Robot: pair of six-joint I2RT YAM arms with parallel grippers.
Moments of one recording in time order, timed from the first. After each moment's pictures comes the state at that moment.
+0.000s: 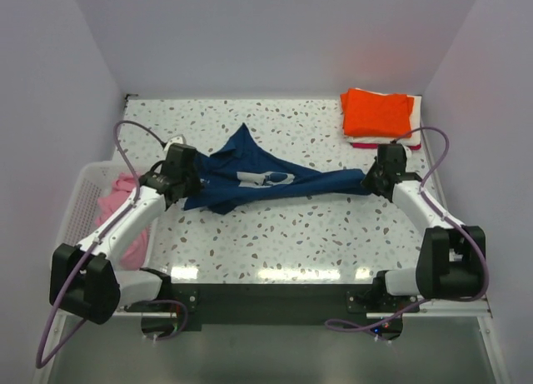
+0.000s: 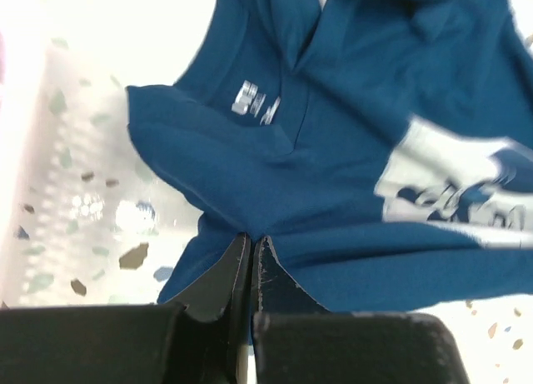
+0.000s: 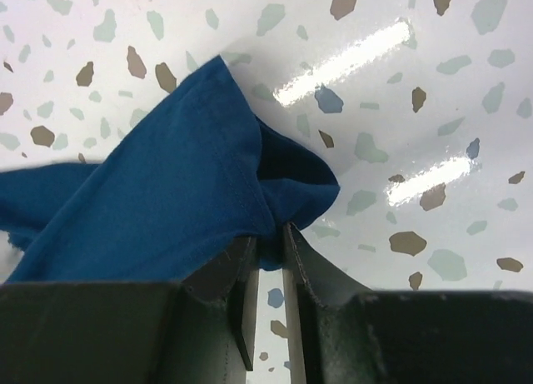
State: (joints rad) left arm -0.32 1.23 0.89 -0.54 -0.27 -0.62; right arm 0.03 1.37 0.82 -0.36 0.16 0.57
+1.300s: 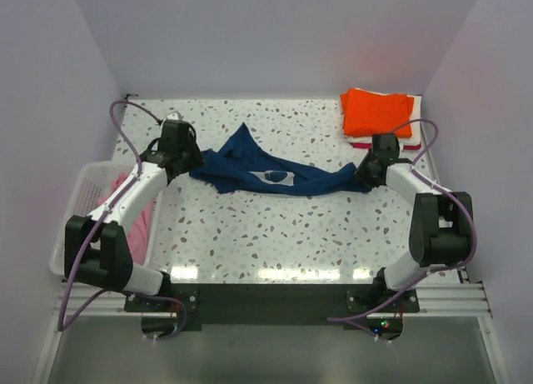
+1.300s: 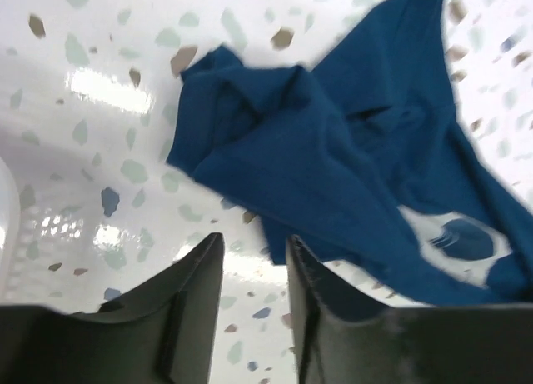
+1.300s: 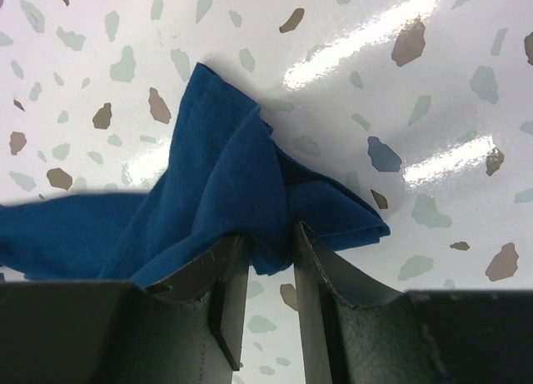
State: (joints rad) left arm -0.22 1.43 1.08 -0.43 -0.17 -0.58; right arm 0.03 1.60 0.95 -0.30 0.10 0.60
